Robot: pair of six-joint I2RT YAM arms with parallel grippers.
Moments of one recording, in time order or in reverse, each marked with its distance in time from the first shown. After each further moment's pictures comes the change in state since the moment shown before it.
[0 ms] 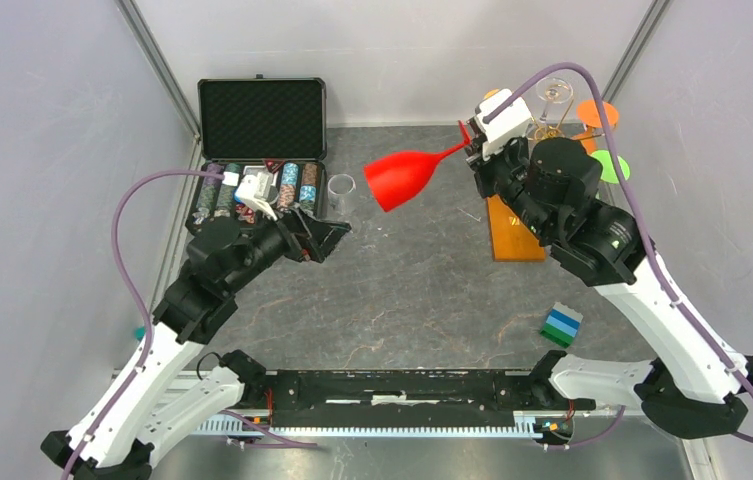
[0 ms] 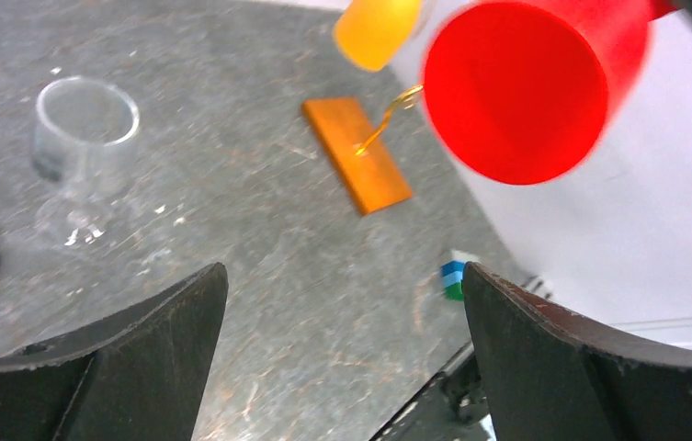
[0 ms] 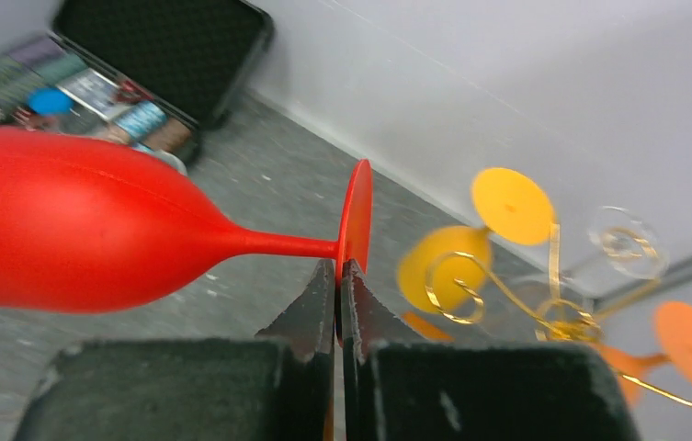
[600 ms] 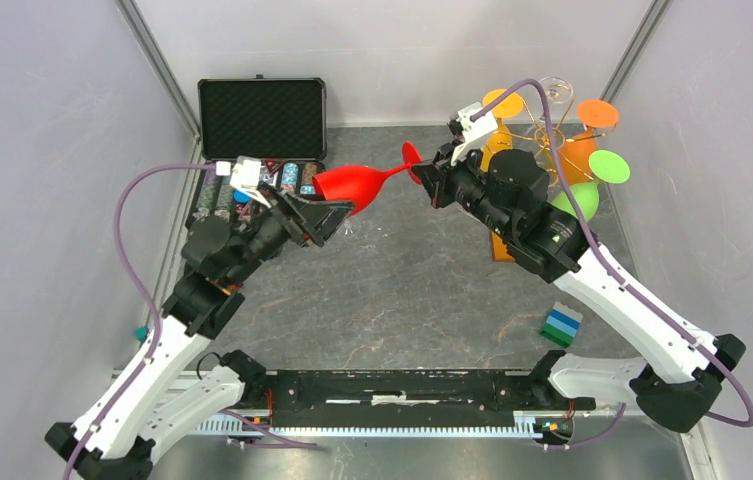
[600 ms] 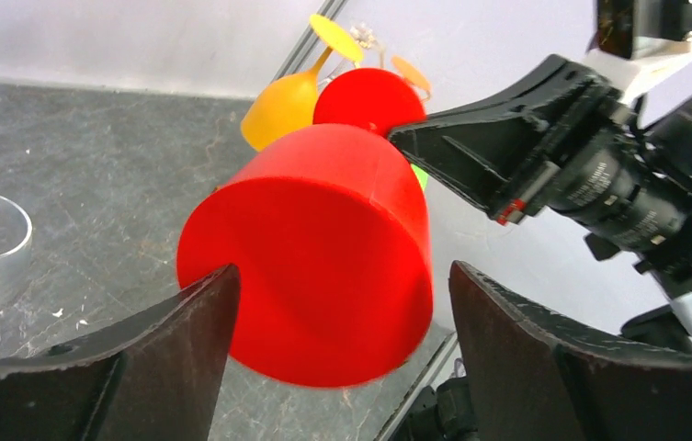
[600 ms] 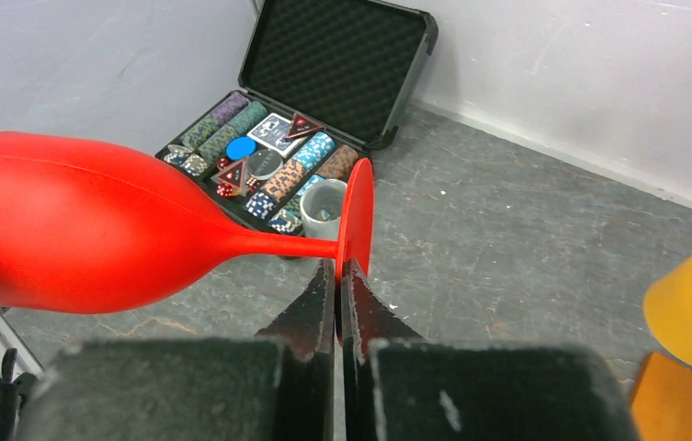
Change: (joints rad) left arm 0.000 -0.008 -0.034 0.323 0.070 -0.127; right arm 0.000 0.035 -0.253 0.343 -0.235 0.420
